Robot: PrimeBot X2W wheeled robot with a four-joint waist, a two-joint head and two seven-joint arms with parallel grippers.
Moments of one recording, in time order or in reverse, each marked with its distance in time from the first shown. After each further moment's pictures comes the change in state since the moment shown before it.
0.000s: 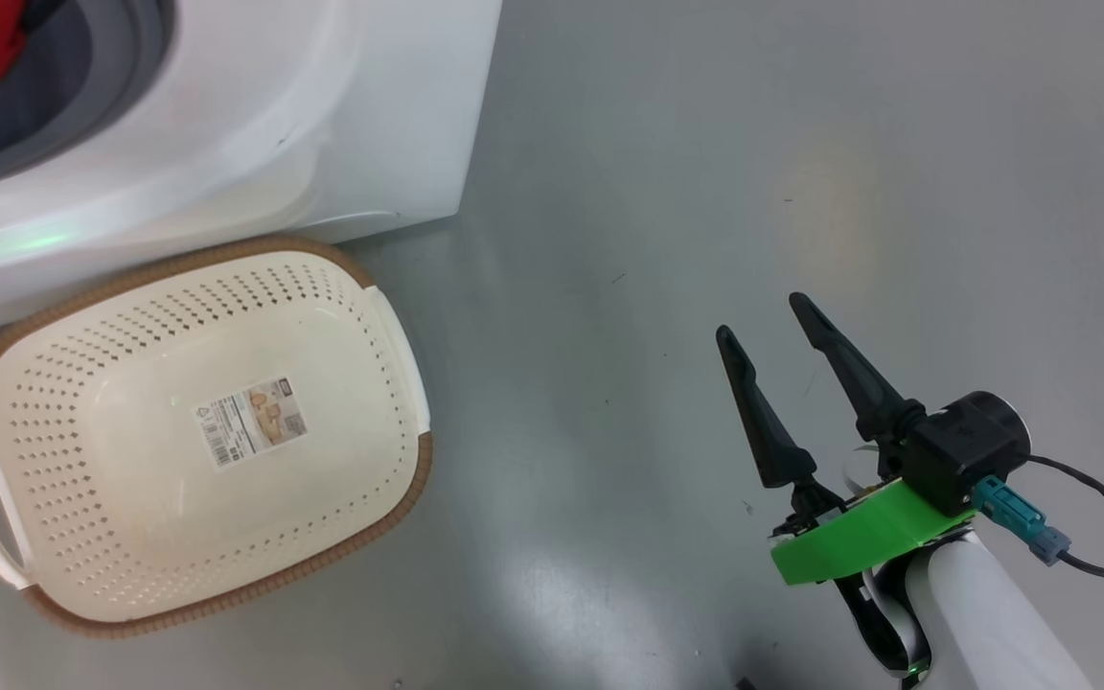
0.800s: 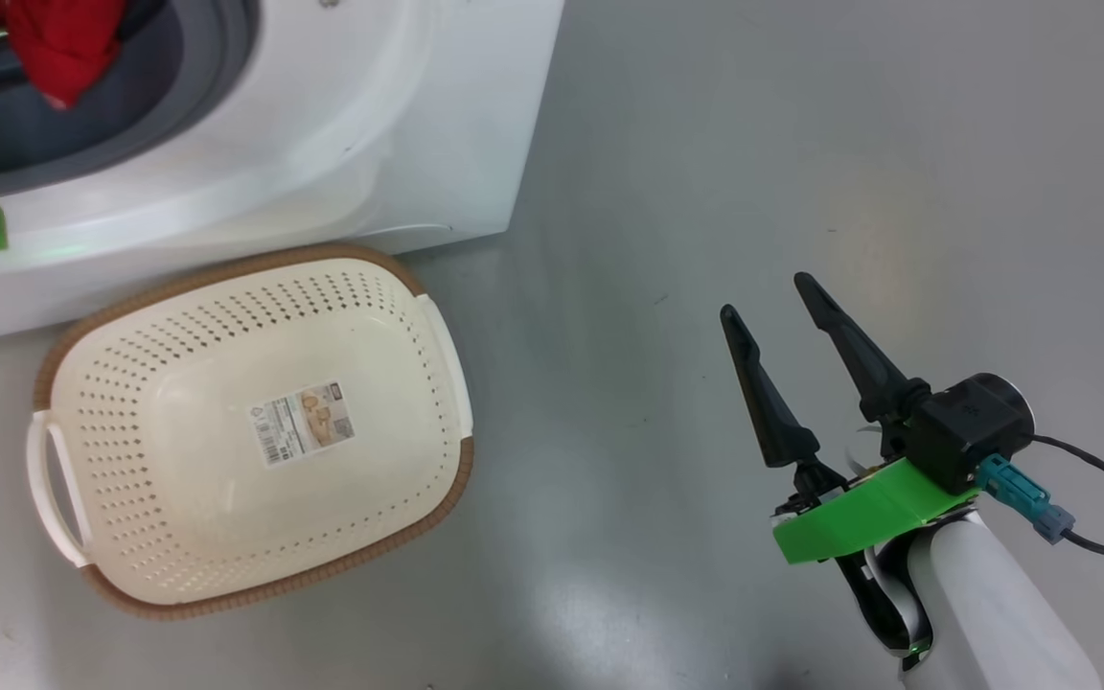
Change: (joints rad) left arm 0.135 -0.002 0.037 -0.194 -0.053 -0.071 -0.350; right arm -0.036 -0.001 -0.005 0.024 0.010 0.000 0.000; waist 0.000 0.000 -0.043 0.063
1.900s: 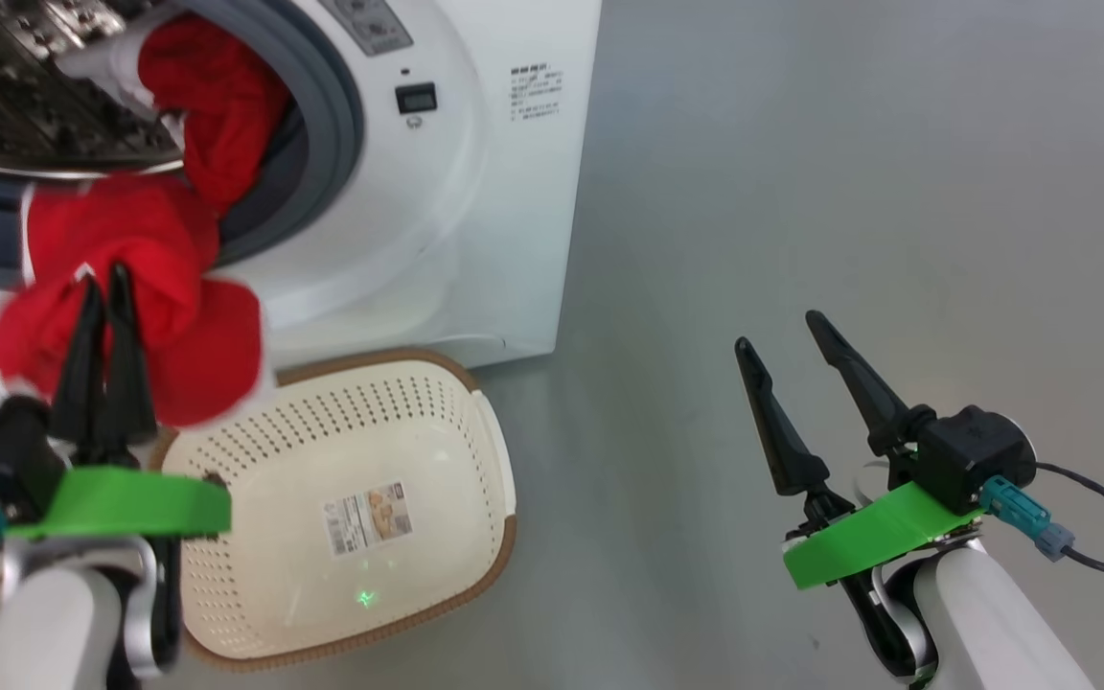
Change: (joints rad) left arm 0.693 -0.072 0.059 -0.828 0.030 0.152 0.008; right arm 0.039 -0.001 -0.018 0.036 0.028 0.000 0.000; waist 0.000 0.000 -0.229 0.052
